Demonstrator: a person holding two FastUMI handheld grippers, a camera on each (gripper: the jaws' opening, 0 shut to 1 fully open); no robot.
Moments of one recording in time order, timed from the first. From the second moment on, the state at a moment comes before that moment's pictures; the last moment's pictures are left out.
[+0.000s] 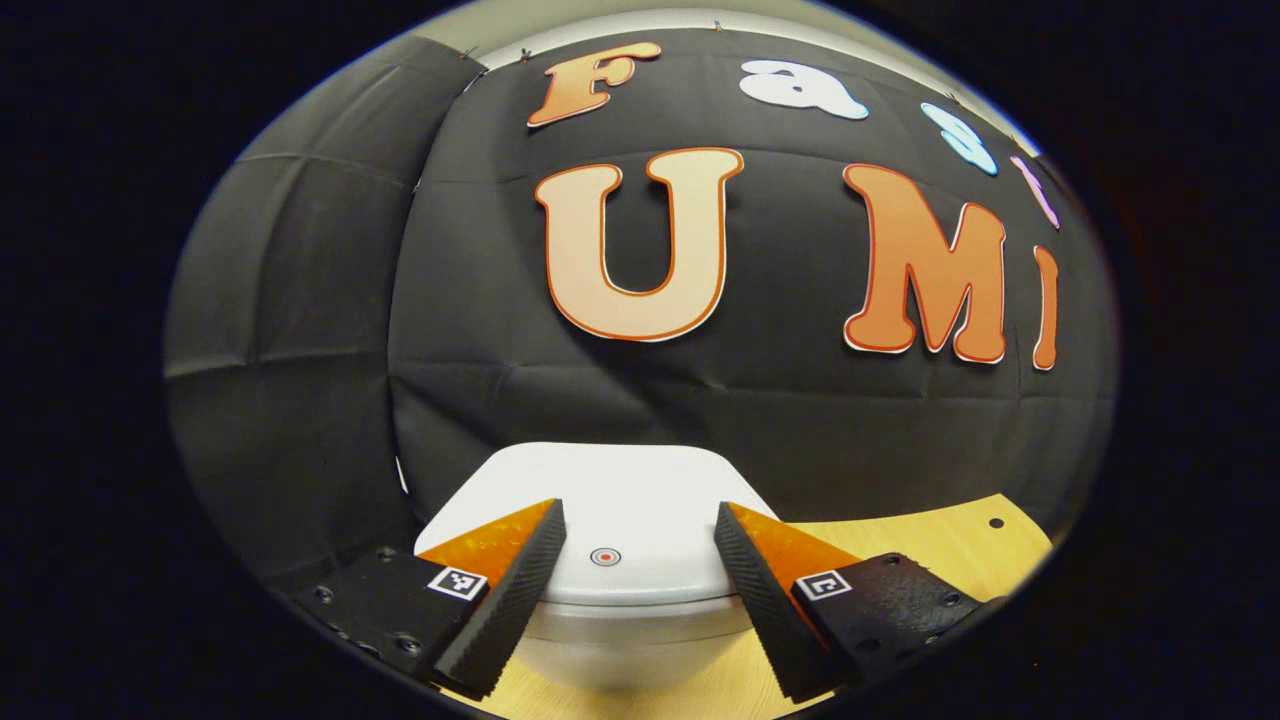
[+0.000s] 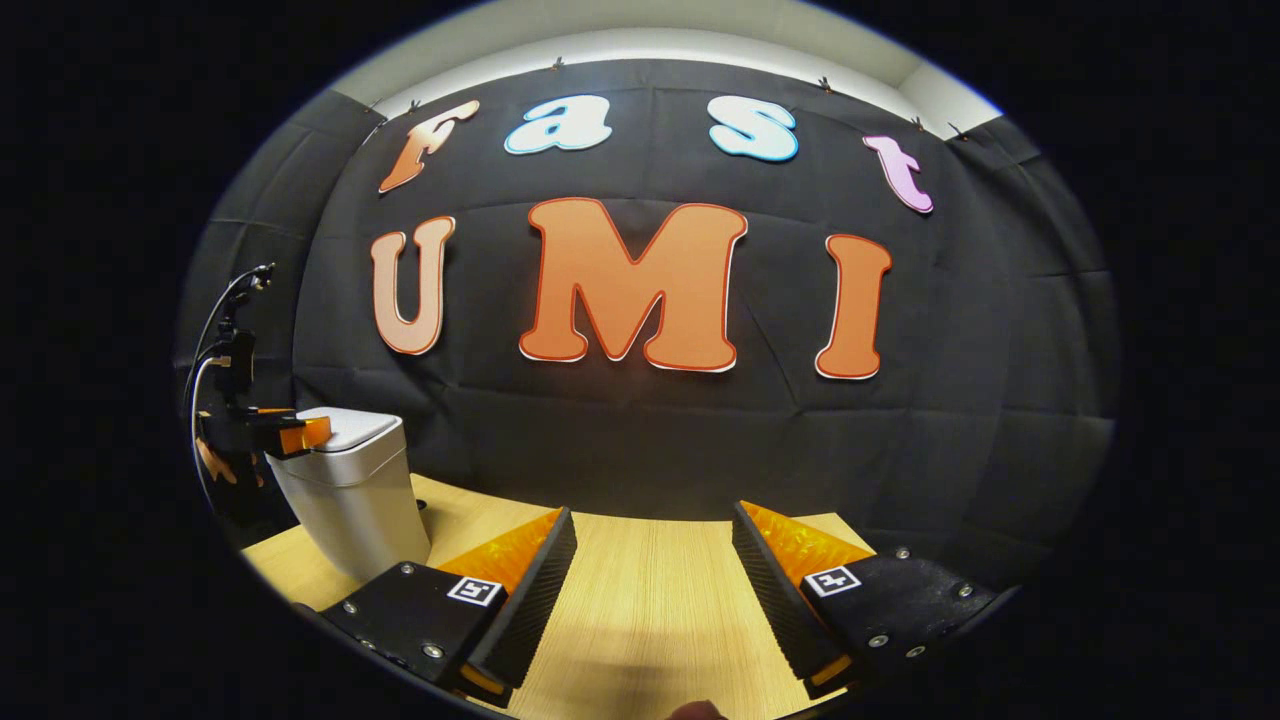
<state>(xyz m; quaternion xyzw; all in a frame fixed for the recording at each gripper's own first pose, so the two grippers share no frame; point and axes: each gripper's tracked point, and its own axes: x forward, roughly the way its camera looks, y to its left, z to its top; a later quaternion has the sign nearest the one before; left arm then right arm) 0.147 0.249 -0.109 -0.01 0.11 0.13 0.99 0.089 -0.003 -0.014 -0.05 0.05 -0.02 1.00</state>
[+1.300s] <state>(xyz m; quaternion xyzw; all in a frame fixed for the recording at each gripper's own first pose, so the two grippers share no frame) 0.056 0.161 -0.071 -0.07 0.08 0.14 0.99 0.064 0.000 -0.013 -0.02 0.05 -0.01 1.00</state>
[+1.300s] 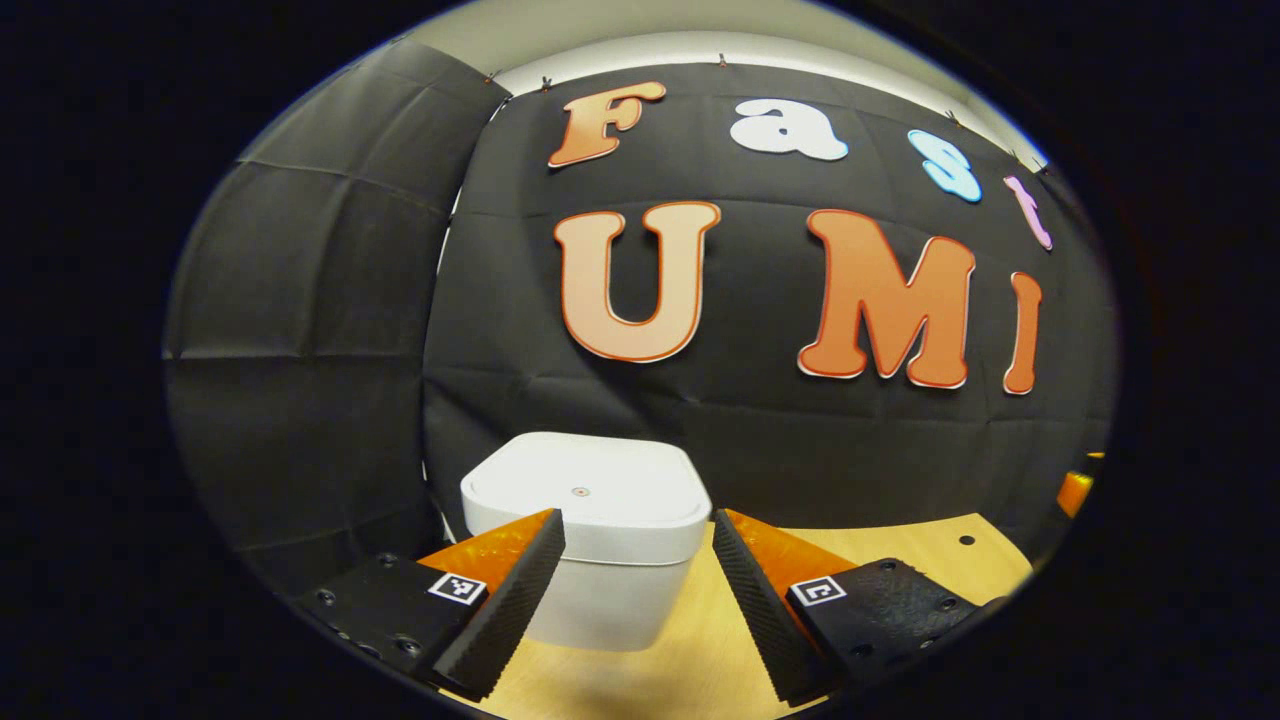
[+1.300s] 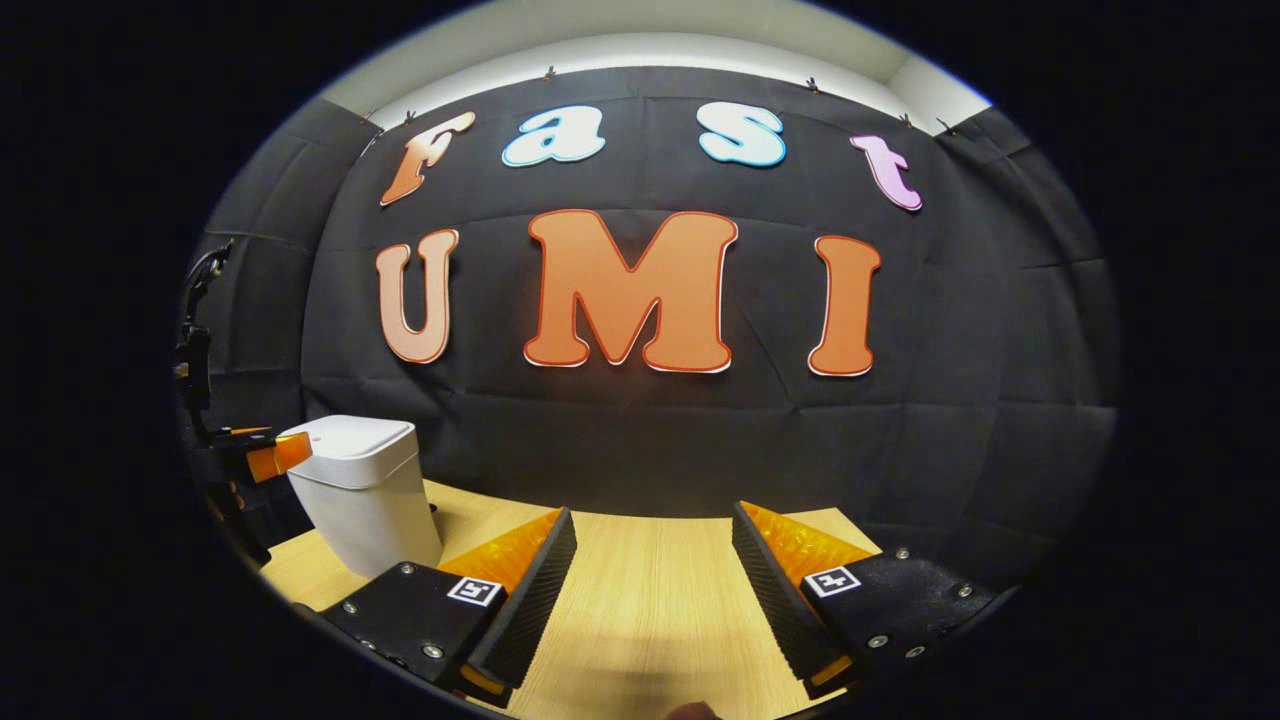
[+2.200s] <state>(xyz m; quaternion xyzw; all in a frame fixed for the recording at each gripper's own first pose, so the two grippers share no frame) 0.039 -0.016 -0.021 -0.01 0.03 0.00 1.00 0.048 -0.020 0.011 0.00 0.03 -0.05 1.00</state>
